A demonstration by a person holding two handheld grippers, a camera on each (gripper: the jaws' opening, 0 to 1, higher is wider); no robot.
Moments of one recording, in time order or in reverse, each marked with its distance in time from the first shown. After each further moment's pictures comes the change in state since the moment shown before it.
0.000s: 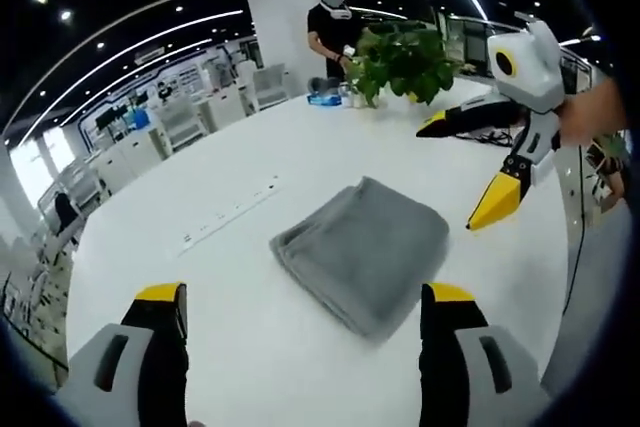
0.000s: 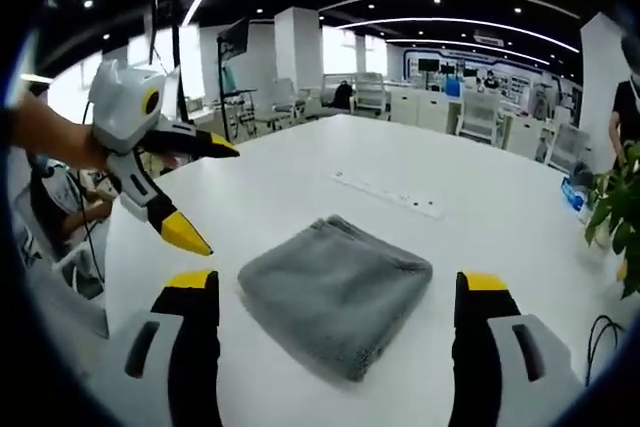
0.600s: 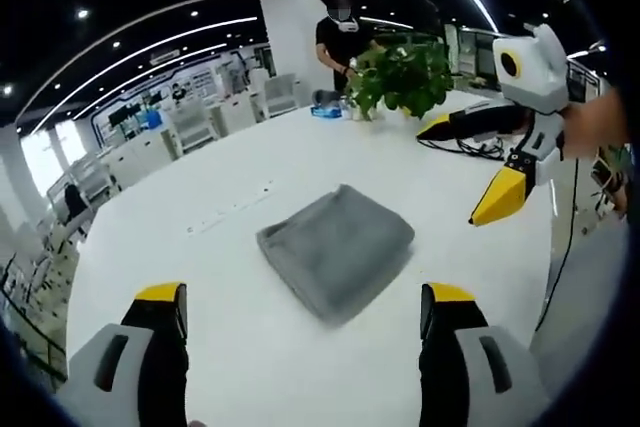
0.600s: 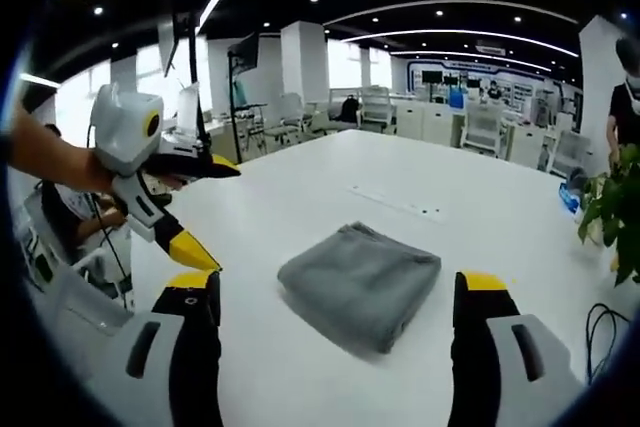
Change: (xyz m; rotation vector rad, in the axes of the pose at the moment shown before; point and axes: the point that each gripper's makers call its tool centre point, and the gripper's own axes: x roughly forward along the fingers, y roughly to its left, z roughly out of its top) left arm -0.050 -0.037 -0.004 -0.069 -0.040 0.051; right arm -0.053 0.033 0.002 0.024 -0.066 0.030
